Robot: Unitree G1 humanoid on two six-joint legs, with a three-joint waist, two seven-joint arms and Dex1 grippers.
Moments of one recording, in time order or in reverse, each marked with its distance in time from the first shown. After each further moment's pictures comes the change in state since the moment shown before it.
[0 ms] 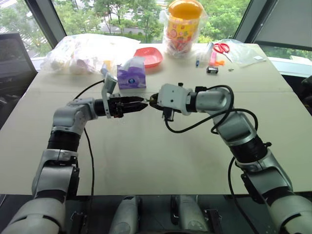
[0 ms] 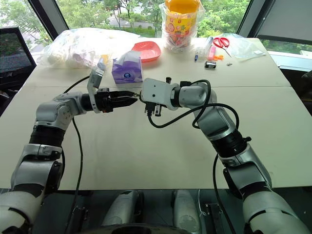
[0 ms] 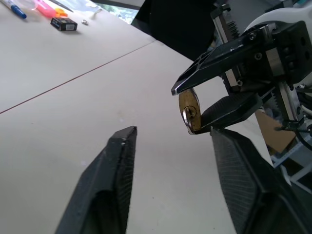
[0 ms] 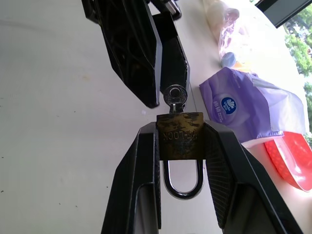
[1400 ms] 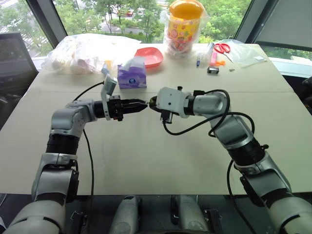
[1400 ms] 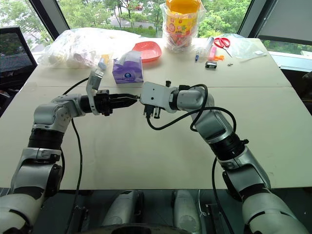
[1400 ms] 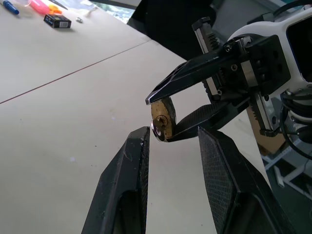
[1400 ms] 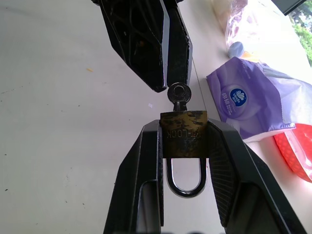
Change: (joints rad) left arm 0.037 -0.005 0.032 -0.086 -0.009 0.075 0.008; right arm 0.017 0.012 0.023 0.018 -0.017 0.019 -0.042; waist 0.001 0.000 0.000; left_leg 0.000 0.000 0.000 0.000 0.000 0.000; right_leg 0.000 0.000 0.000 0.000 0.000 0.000
